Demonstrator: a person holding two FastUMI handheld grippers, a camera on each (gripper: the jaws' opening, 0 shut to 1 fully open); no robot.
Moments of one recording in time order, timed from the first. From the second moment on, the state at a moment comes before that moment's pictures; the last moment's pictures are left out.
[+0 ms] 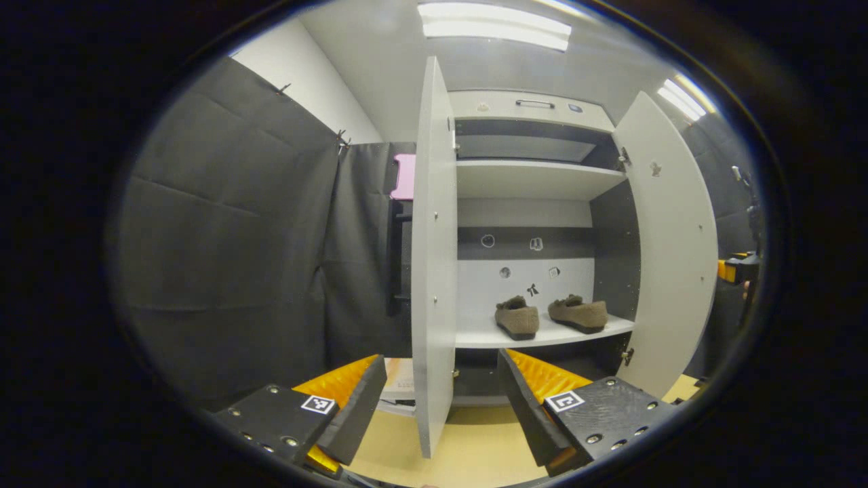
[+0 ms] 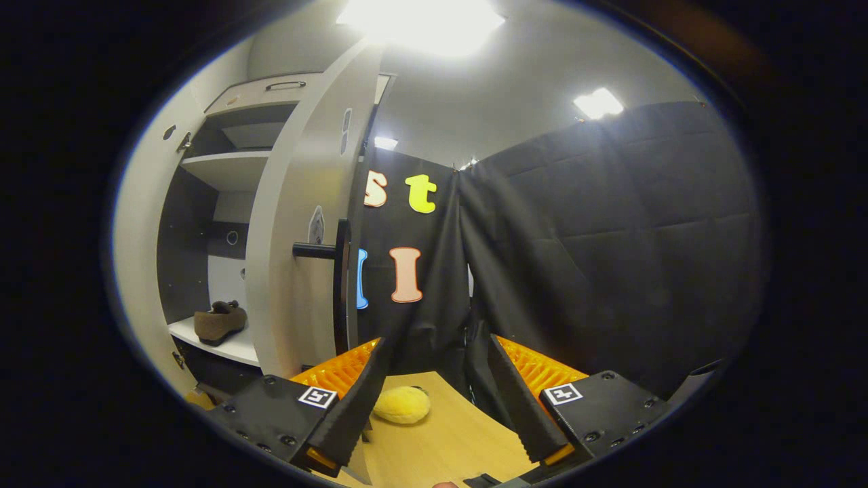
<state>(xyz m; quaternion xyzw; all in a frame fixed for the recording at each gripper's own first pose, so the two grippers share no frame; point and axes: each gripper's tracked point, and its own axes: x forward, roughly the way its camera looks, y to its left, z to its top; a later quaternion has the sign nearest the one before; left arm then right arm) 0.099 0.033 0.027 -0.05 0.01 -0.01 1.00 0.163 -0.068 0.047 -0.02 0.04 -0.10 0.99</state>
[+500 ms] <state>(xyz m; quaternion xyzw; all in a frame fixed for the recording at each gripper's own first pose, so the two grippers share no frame) 0.090 0.053 0.029 -0.05 0.01 0.02 1.00 0.178 0.016 0.044 0.00 0.03 0.00 1.00</state>
